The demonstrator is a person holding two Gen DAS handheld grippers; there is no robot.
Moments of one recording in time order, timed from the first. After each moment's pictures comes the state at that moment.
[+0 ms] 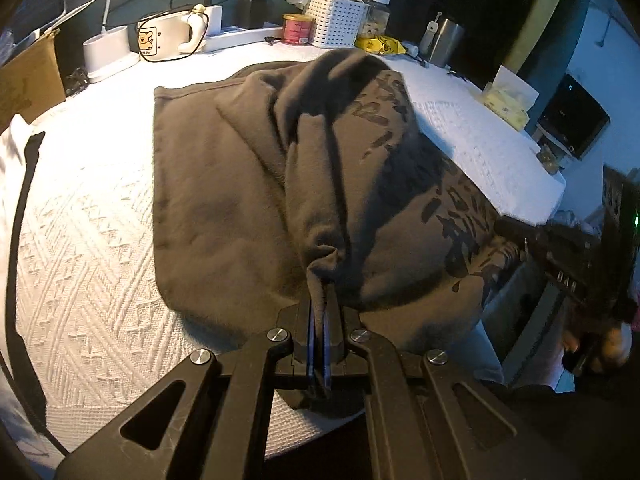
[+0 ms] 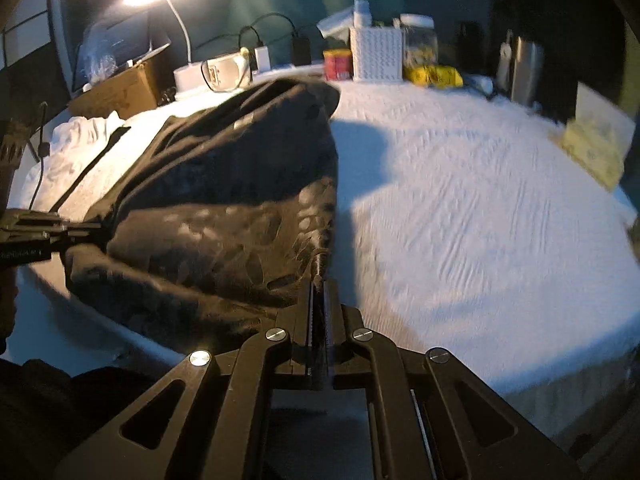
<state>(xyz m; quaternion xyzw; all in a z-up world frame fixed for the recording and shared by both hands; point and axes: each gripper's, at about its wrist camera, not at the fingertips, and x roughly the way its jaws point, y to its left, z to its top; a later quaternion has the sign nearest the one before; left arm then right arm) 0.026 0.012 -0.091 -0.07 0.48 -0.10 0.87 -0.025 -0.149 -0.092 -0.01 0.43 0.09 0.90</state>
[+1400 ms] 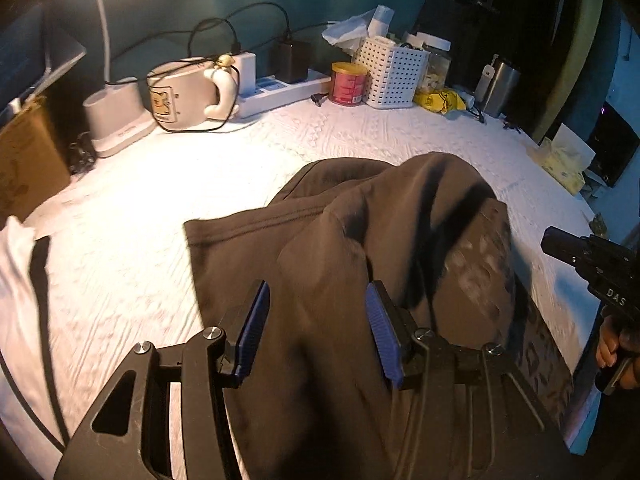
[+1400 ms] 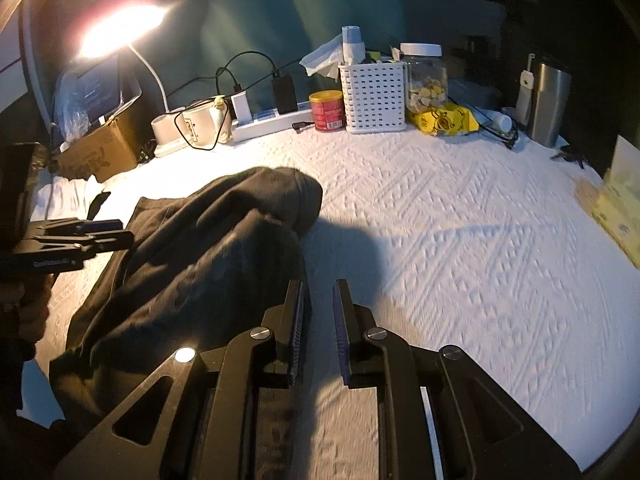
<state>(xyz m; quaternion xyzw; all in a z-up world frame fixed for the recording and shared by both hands) 0.150 0.051 -0.067 -0.06 0.45 -0.05 0.89 0.111 -0.163 -0.056 0.01 0.42 0.11 0.90</state>
